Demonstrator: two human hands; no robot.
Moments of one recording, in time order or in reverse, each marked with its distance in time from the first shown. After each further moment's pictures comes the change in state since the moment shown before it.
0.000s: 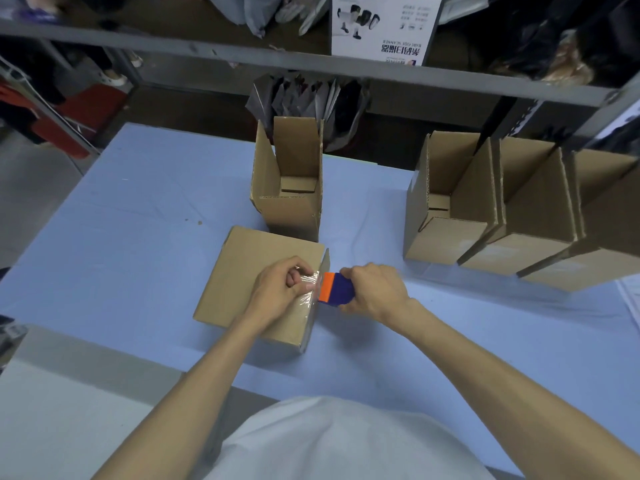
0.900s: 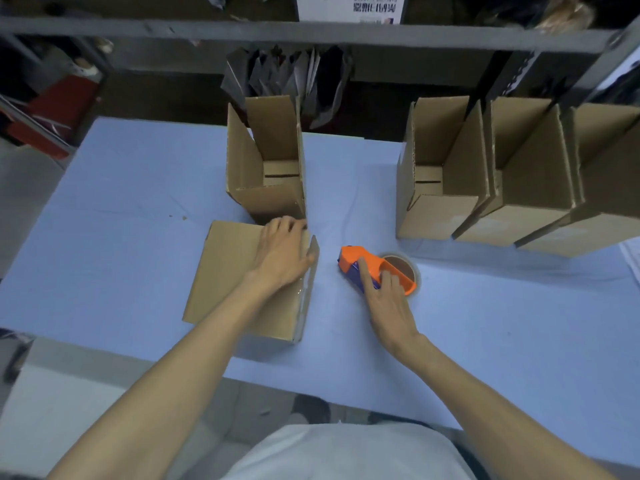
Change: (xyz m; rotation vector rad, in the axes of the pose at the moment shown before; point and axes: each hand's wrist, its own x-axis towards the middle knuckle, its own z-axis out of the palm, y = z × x) left_hand 0.053 0.031 0.013 0.754 -0.113 0.105; right_hand -0.043 0.012 0.076 0.197 0.110 0.240
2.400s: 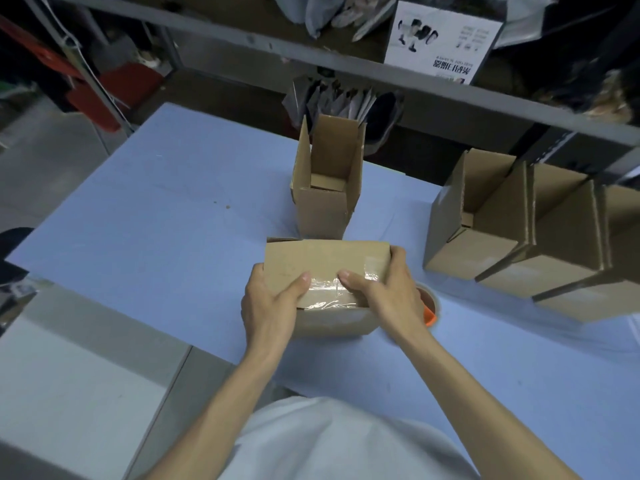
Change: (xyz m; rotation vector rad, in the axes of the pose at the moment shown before) left_hand -0.146 0.006 -0.038 -1.176 0.469 -0.723; right_hand -0.012 -0.099 -0.109 0.794 0.062 0.280
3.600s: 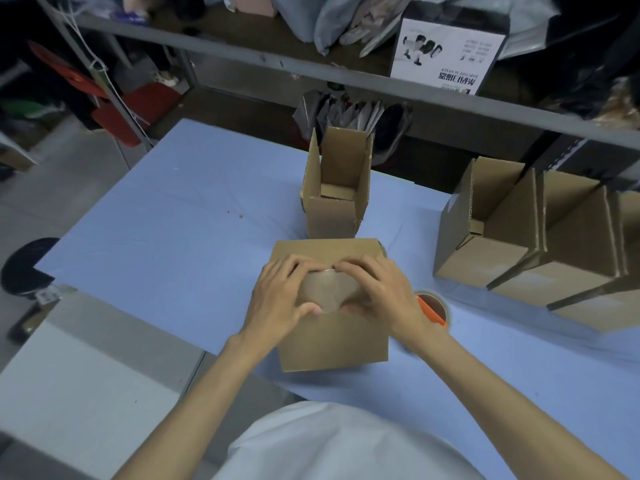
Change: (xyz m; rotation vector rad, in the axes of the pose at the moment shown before) left_hand 0.046 -0.016 -0.015 0.714 -0.240 0.885; right_hand 0.034 0.024 0.008 -0.529 -0.018 -1.035
